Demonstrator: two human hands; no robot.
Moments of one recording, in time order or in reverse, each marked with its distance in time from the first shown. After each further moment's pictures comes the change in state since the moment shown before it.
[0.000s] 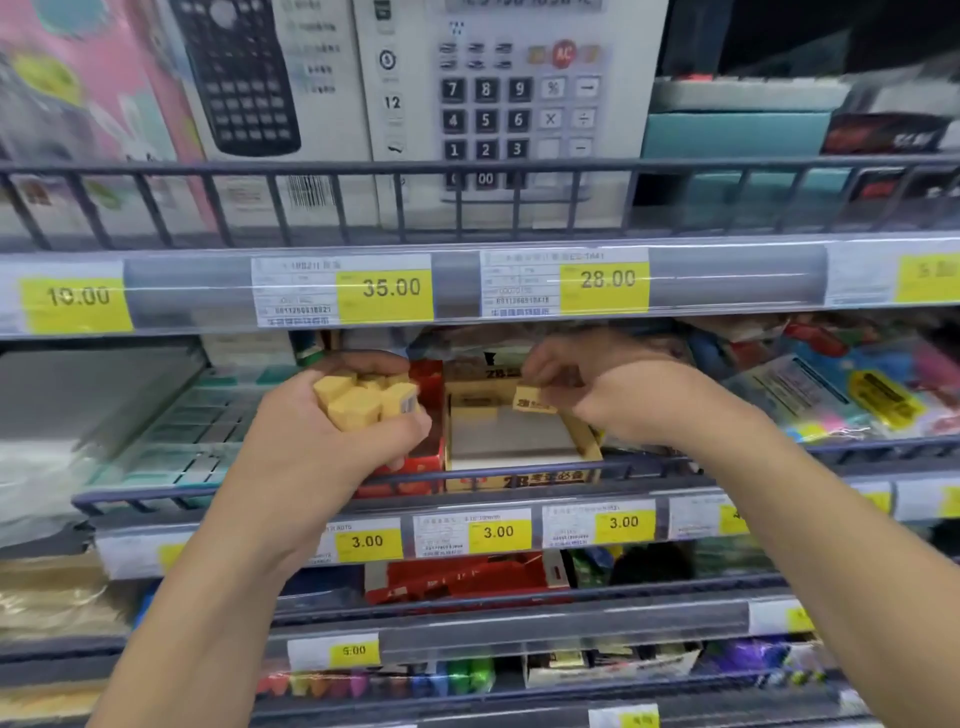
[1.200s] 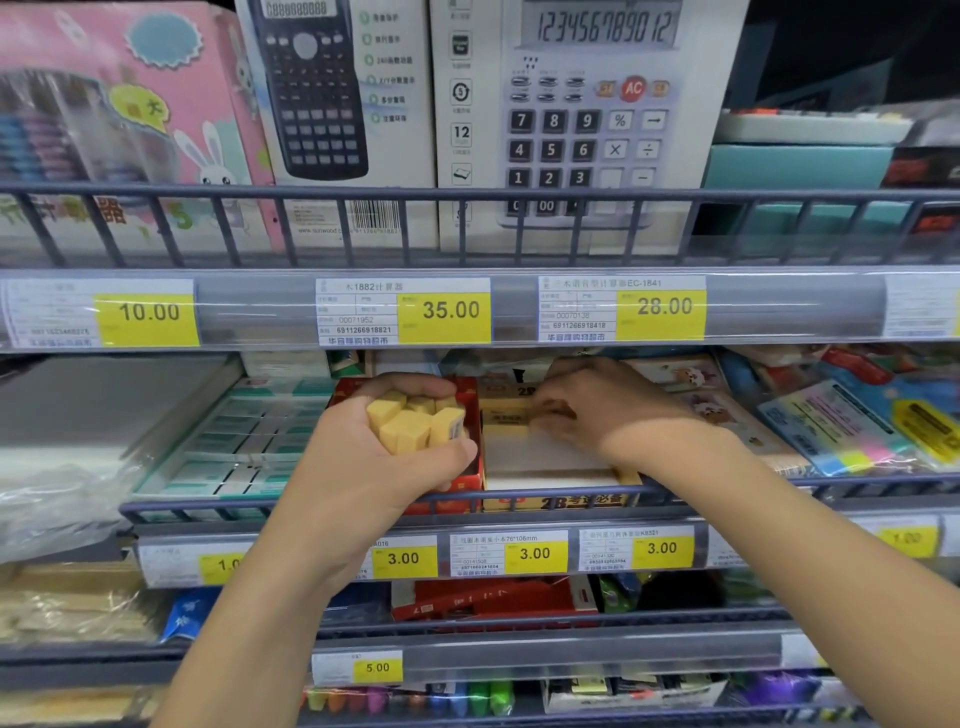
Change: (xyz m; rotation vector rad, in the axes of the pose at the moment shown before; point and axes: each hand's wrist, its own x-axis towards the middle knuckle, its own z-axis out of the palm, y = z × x) left_hand 0.000 0.001 0.001 -0.009 -0.038 -0.024; right_hand 0.031 -0.009 0.025 -0.321 0.003 -0.095
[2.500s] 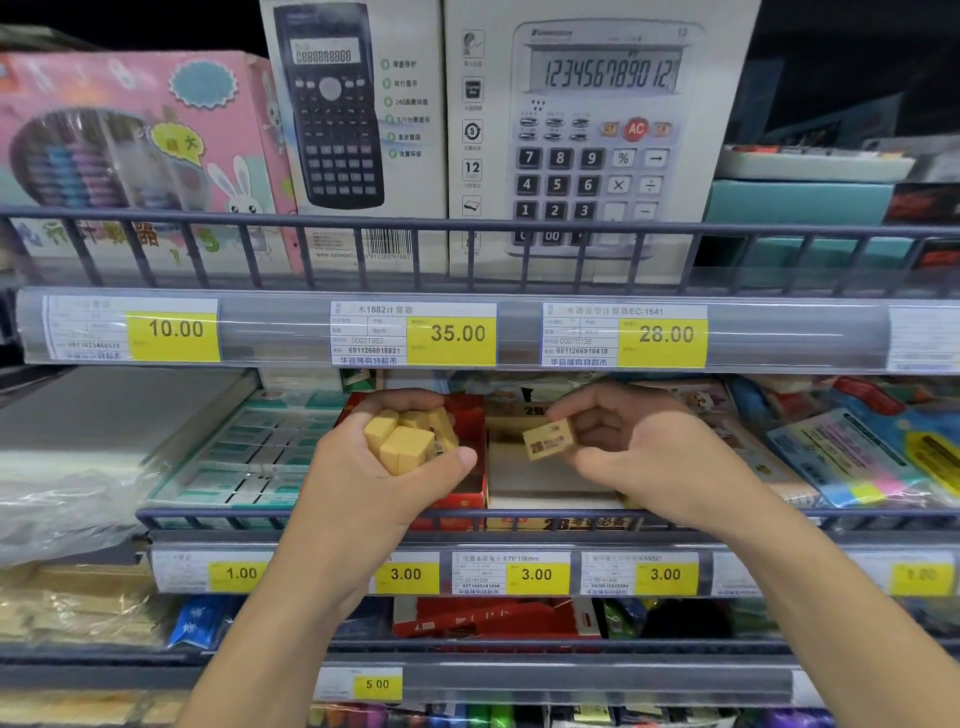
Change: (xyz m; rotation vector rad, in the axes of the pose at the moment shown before) left_hand -0.001 -0.012 -0.001 0.024 0.125 0.048; right_hand -0.054 -0.003 -0.007 0.807 0.148 0.062
